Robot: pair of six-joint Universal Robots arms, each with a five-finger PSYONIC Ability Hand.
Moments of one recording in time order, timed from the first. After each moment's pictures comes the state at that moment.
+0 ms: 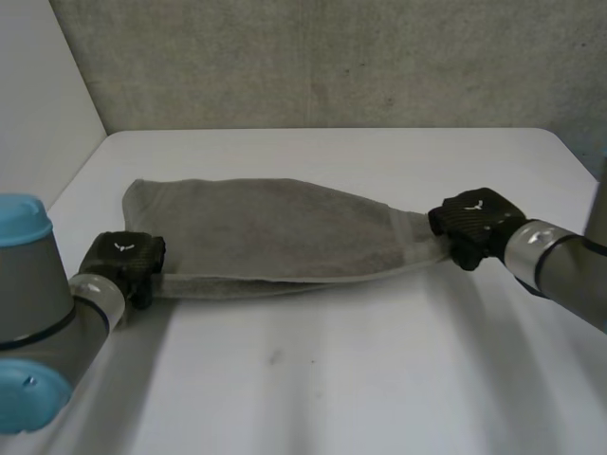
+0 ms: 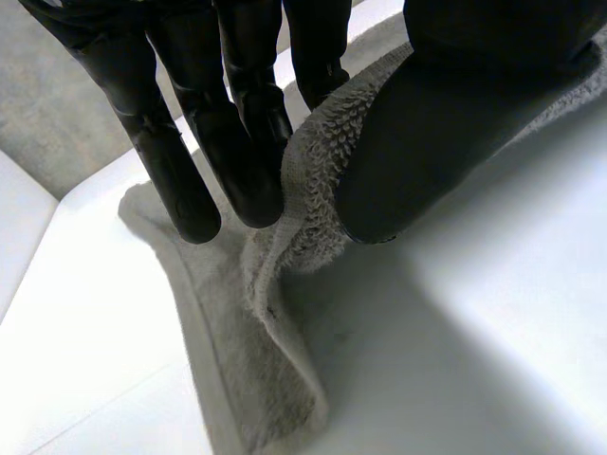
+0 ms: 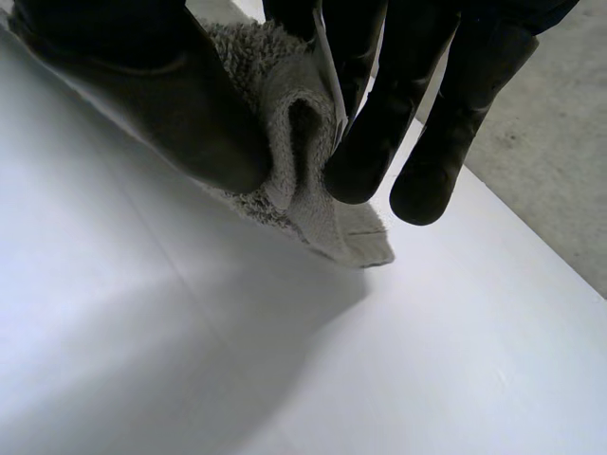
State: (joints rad) left arm 4.41 -1.85 -1.78 3.22 -1.65 3.45; right arm 1.79 -1.15 1.44 0.15 1.24 2.58; left_hand 1.19 1.22 1.22 1.22 1.02; right_hand 1.33 1.30 1.34 1.34 1.16
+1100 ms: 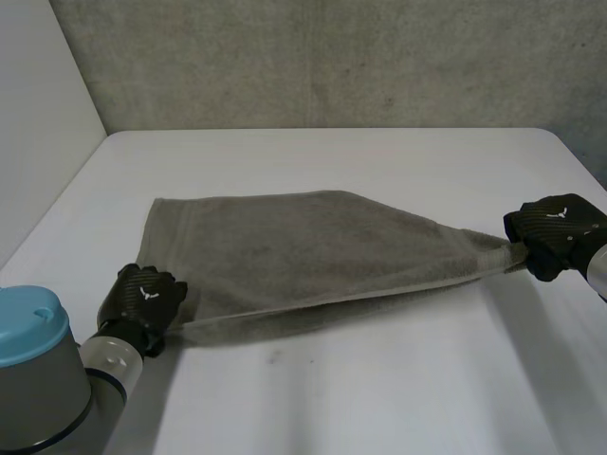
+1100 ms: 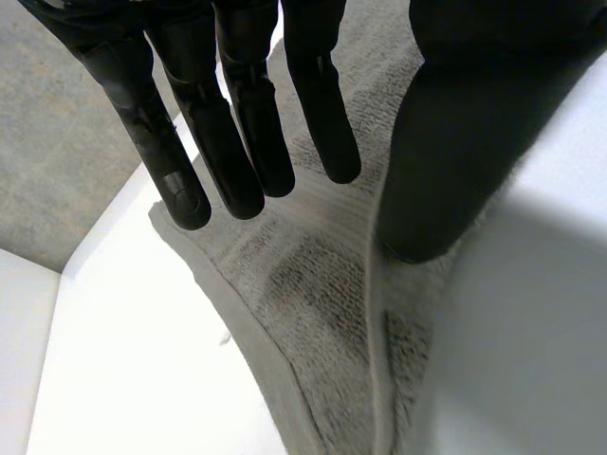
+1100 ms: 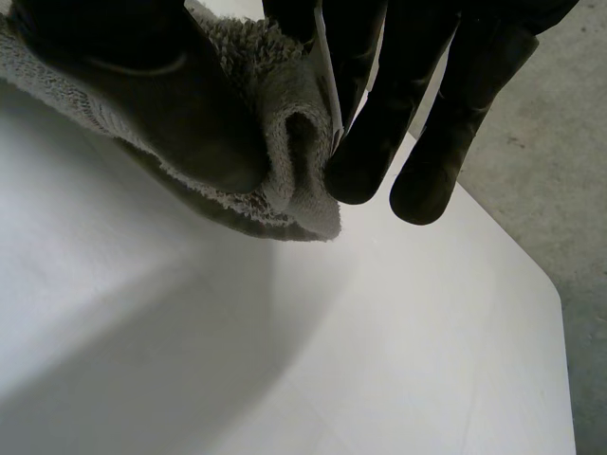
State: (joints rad) left arm 4.34 -1.80 -2.08 3.53 -1.66 3.75; right arm 1.57 -1.36 1.69 0.09 1.22 2.50; left_hand 0.88 0.88 0.88 0.88 0.70; right_hand 1.33 1.30 1.34 1.35 1.16
